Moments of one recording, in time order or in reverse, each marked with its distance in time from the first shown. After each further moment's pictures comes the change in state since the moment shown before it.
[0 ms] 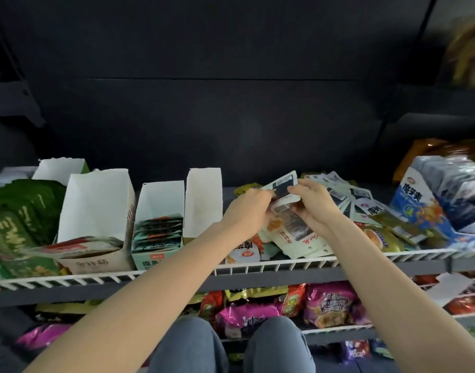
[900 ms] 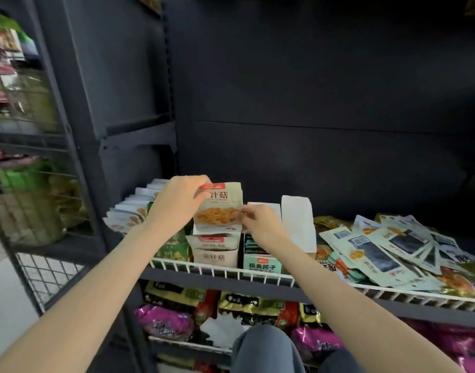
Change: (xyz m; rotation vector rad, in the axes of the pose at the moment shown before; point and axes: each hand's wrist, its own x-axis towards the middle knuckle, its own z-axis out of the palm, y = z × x) left_hand -0.194 -0.134 -0.202 0.123 0.479 -0.279; right_hand -0.110 -0.001 0.246 -0.742 -0.388 -0.553
